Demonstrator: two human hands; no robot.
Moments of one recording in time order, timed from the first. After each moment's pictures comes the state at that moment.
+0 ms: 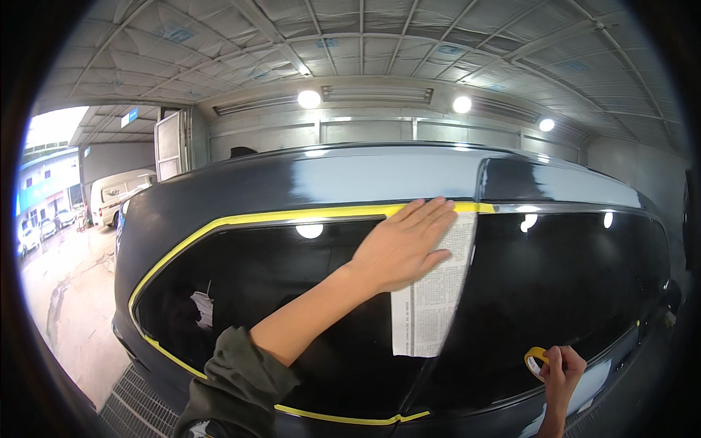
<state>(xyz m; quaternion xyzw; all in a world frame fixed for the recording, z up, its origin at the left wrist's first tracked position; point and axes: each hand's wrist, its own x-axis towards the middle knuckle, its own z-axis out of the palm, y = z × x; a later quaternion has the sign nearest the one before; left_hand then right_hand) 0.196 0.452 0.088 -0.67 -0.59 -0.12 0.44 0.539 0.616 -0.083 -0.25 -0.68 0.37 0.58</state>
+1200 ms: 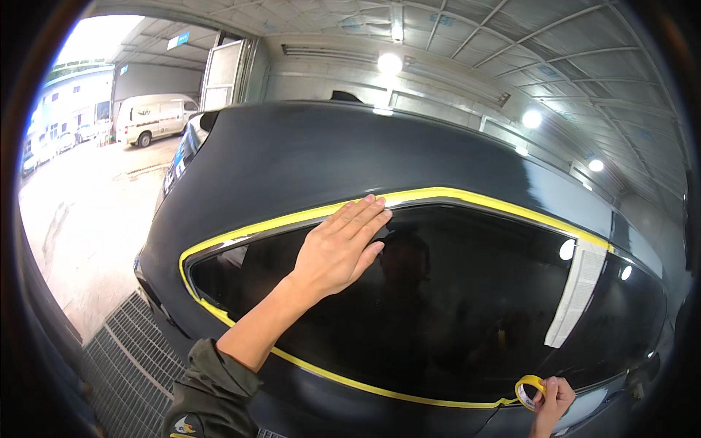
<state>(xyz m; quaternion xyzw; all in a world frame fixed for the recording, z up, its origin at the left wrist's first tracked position) 0.023 0.045 0.005 -0.48 -0.68 -0.22 0.50 0.410 0.397 -0.128 -0.16 -0.70 0.42 0.55</state>
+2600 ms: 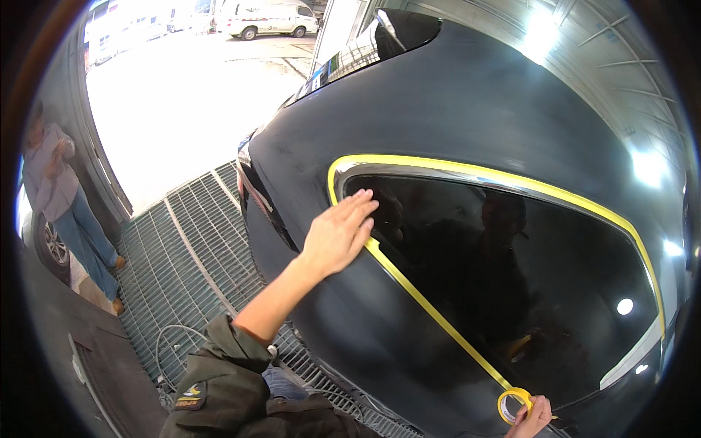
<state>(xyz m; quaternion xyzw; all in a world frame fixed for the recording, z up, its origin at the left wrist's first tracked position) 0.003 -0.234 -0.192 -0.25 -0.83 -0.30 0.40 0.332 0.230 -0.177 -0.20 -0.76 0.49 0.39</state>
